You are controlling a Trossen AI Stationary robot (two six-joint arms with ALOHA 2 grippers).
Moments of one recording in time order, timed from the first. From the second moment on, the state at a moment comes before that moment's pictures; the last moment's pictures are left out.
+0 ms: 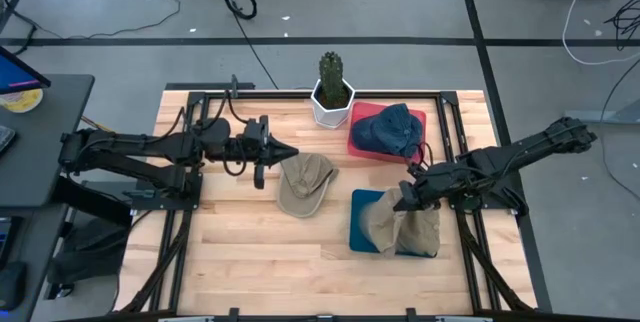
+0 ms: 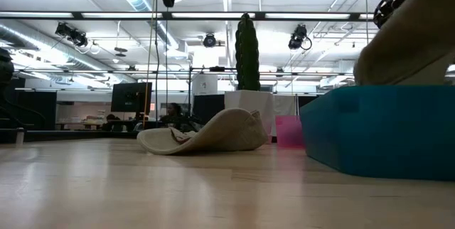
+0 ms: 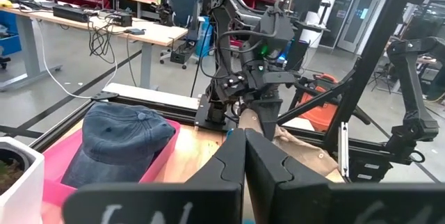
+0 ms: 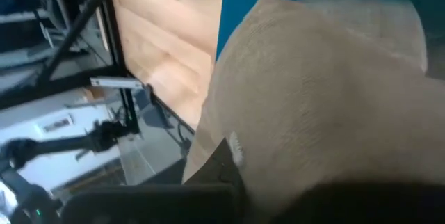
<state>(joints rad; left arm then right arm) 0.04 1.05 0.78 0.24 0.01 -0.20 0.32 0.80 0.56 -0.43 -0.06 1.71</state>
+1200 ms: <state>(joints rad) 0.04 1.05 0.78 0.22 -0.01 -0.21 0.36 0.80 0.56 -0.78 -0.07 1.51</state>
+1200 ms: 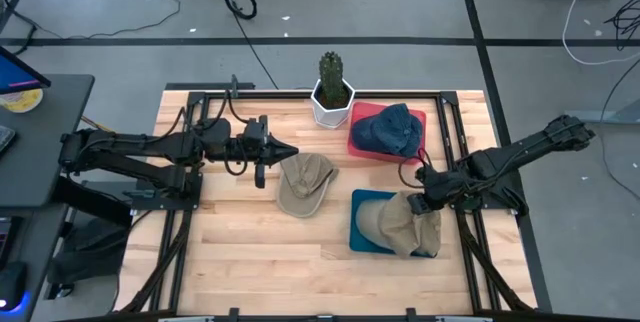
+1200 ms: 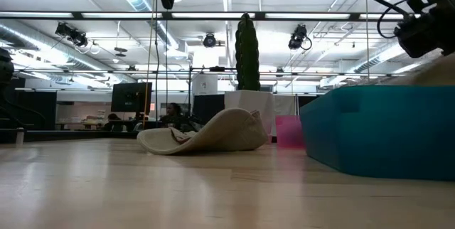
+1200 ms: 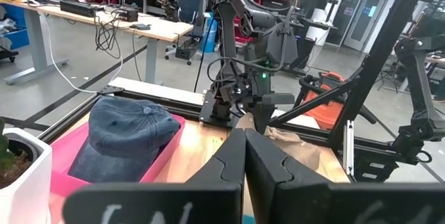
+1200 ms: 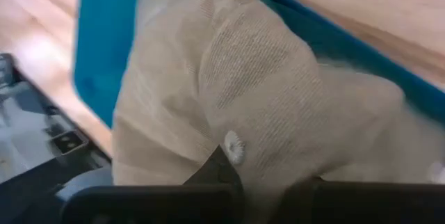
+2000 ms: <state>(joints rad) 0.04 1.05 0.78 0.21 -0.01 -0.22 0.36 0.80 0.56 -0.76 -0.19 1.47</state>
